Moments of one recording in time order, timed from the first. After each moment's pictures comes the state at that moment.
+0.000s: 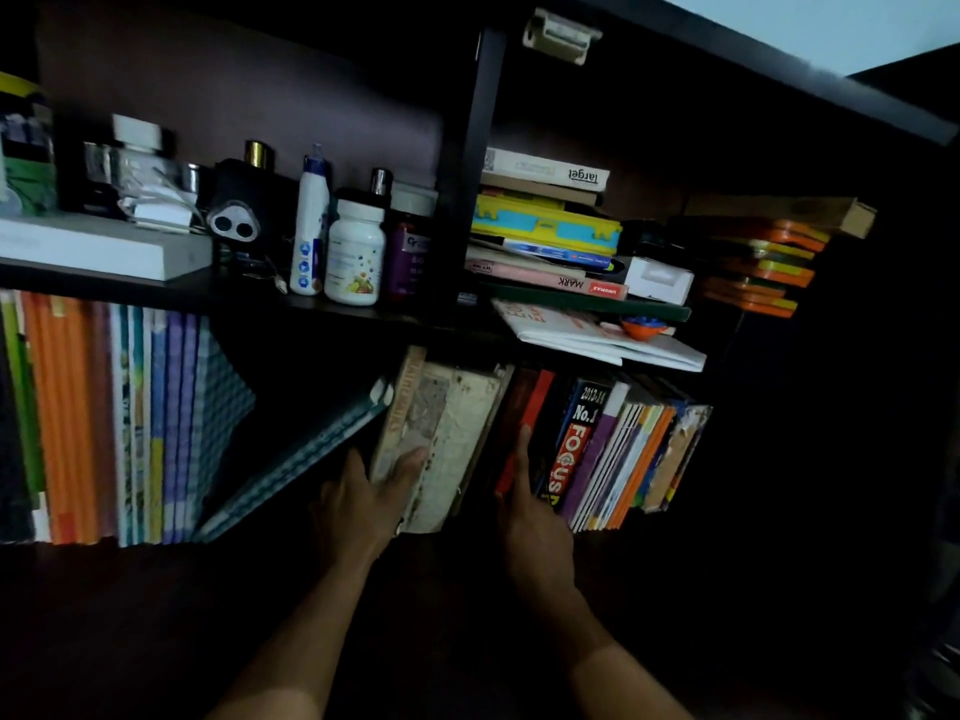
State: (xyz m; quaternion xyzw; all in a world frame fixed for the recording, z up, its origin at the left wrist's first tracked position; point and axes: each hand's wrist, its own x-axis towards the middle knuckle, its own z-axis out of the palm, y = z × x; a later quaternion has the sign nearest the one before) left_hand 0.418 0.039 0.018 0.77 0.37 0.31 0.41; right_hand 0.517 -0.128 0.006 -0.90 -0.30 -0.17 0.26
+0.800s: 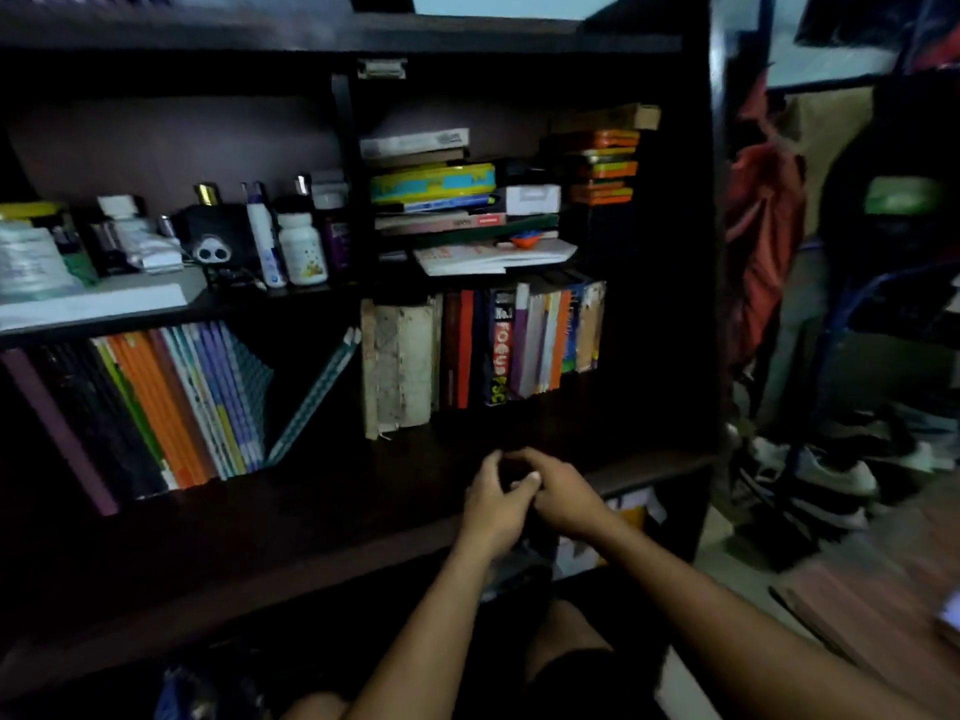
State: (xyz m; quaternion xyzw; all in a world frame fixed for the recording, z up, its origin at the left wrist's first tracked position) left_hand 0.317 -0.162 0.013 0.80 0.20 0.09 0.55; right_hand 0.391 -0.276 0.013 -0.87 -0.33 0.05 0.36
